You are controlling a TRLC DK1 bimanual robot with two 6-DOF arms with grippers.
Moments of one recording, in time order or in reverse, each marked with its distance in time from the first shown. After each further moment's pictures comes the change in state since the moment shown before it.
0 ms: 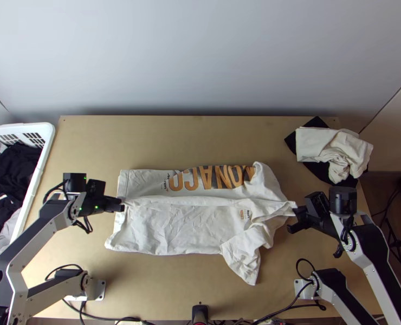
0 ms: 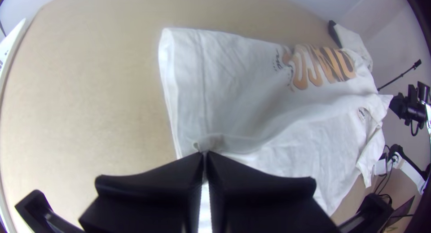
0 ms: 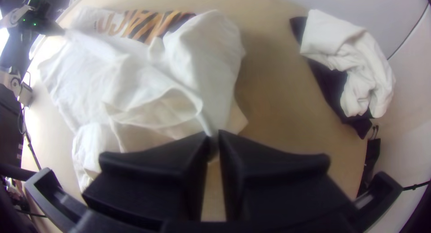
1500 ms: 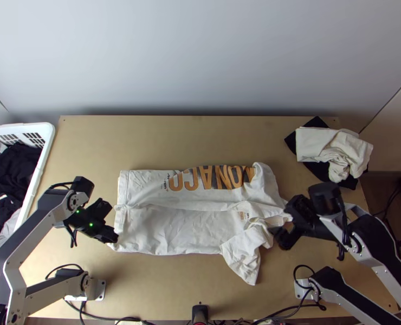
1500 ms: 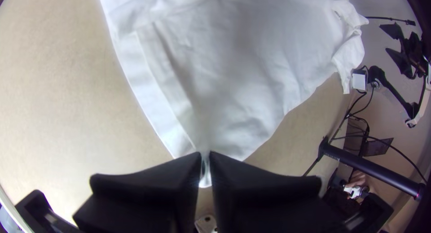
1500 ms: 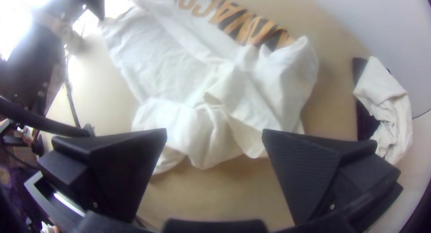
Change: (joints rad) left arm -0.039 0.029 0.132 -0.751 0.022 0.280; right arm 0.381 0.072 0.251 -0.270 -0.030 0.045
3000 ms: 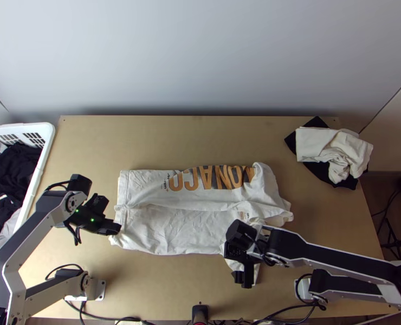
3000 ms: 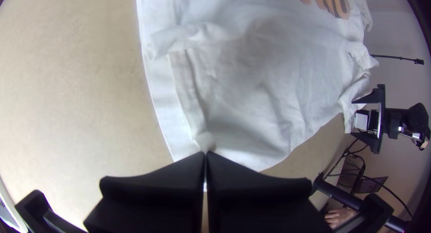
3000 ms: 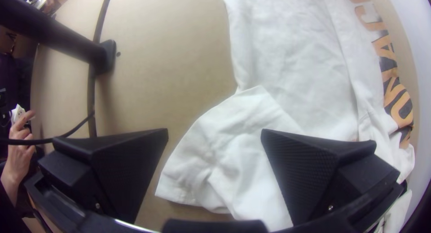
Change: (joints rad) left arm 0.019 -0.021 -0.010 0.114 -0.003 -0.194; right arm 0.636 0.433 -0.135 0.339 0.042 -0.090
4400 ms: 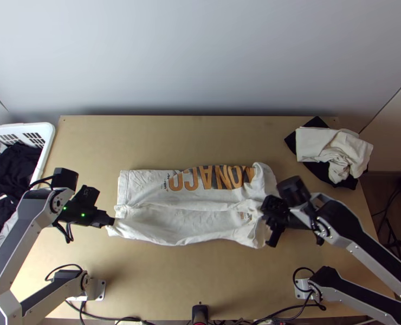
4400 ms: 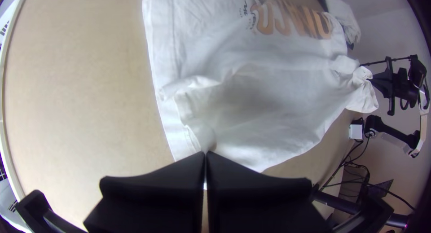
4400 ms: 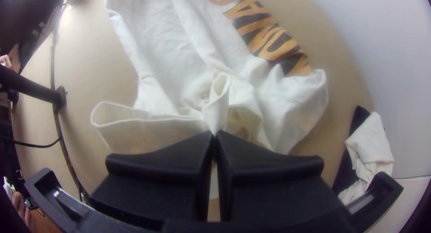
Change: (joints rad) left arm 0.040 -0.121 0.111 -0.062 0.004 0.018; right arm -0.531 -0.228 0.139 -0.210 0.067 -0.164
